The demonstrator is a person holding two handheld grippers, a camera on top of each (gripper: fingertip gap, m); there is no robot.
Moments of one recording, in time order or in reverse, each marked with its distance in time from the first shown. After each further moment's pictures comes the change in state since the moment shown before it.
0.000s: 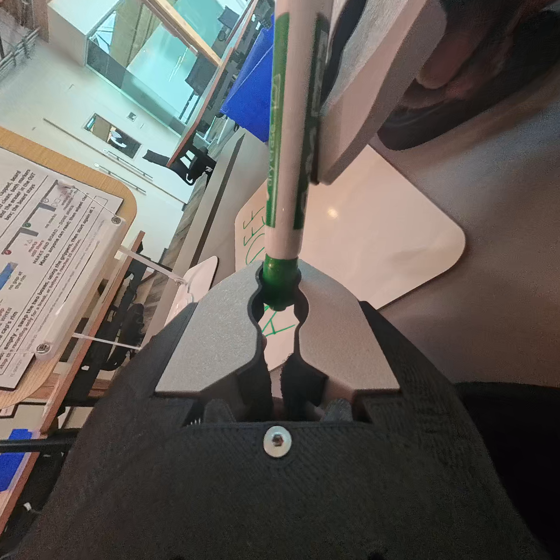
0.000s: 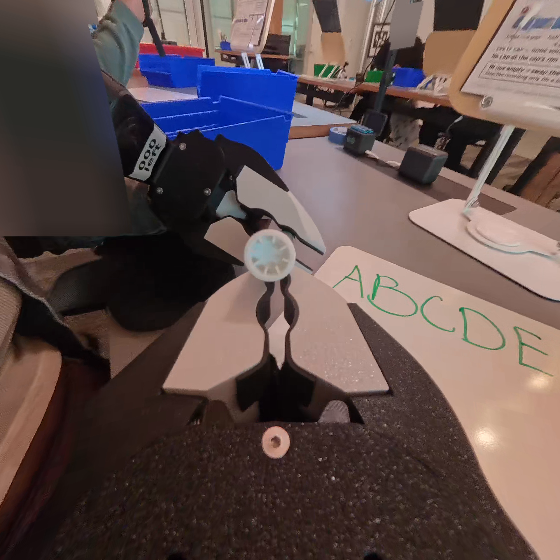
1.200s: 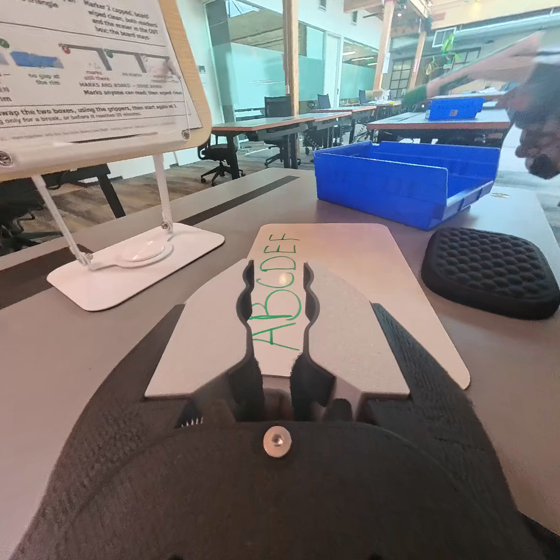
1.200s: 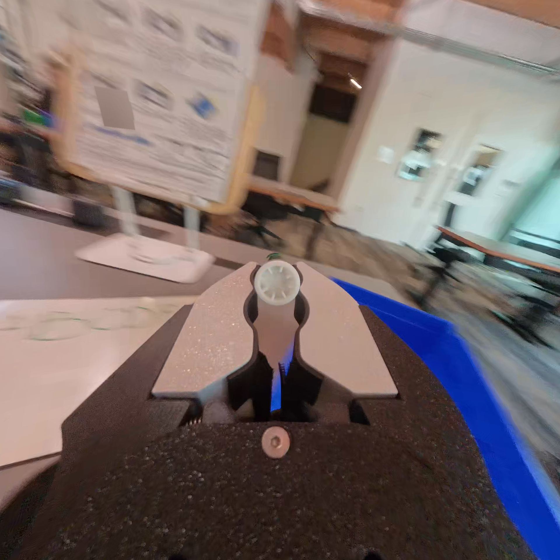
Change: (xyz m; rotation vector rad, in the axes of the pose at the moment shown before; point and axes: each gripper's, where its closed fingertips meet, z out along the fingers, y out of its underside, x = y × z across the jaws) left arm -0.067 0.023 -0.013 0.182 -0.134 -0.795; right arm 0.185 -0.055 -0.230 0.085 1.024 -0.117
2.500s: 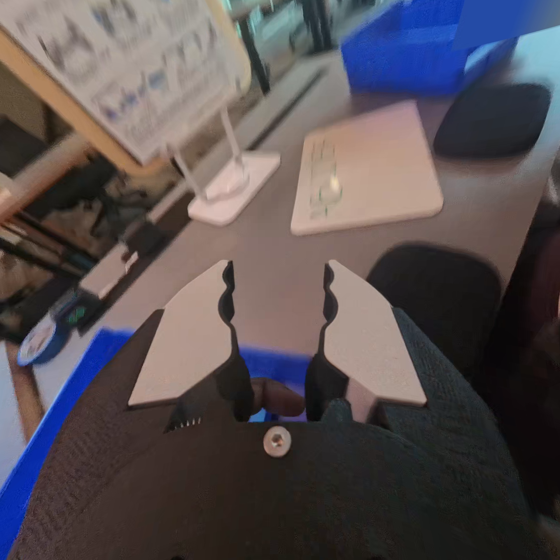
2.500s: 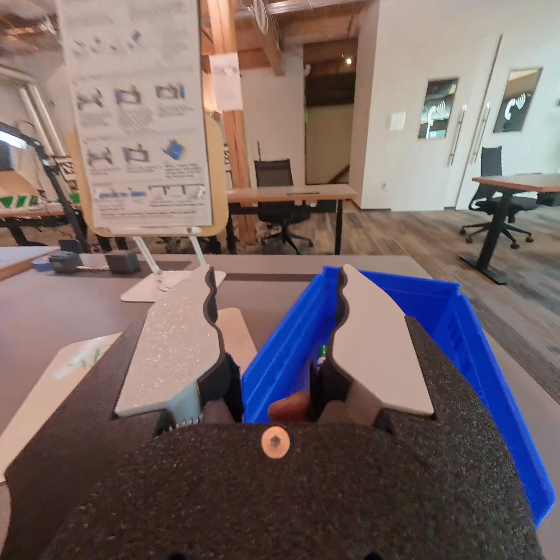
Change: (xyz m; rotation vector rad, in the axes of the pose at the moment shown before) left arm -0.033 -0.058 -0.207 -0.369 -0.092 0.308; right arm 0.053 -0.004 -0.024 0.045 -0.066 0.316
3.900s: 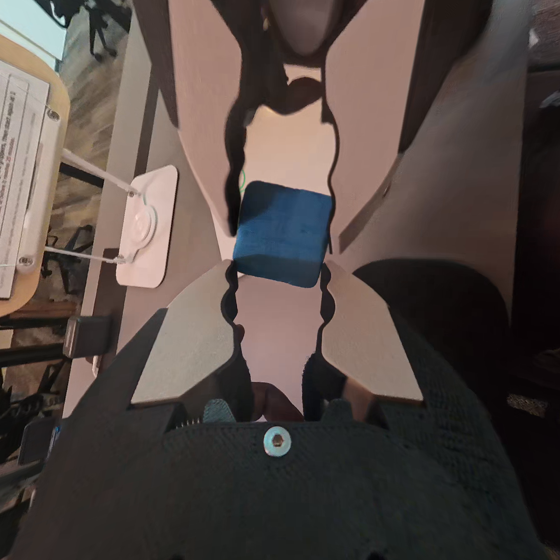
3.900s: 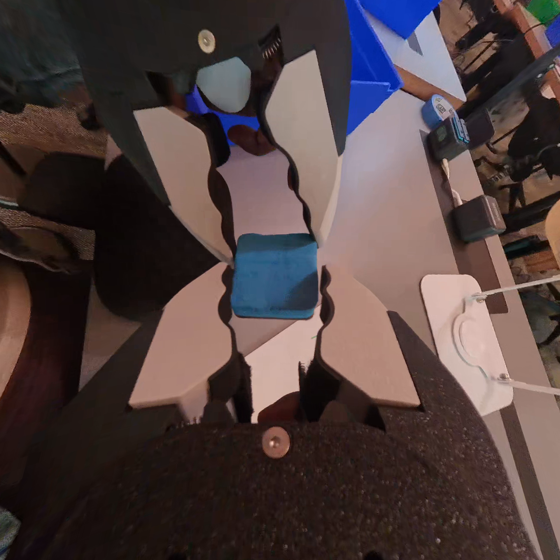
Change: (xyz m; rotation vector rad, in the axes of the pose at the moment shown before) left arm 0.098 -0.028 0.121 -0.213 0.252 0.401; right arm -0.394 0.115 0.018 -0.449 -1.168 -0.746
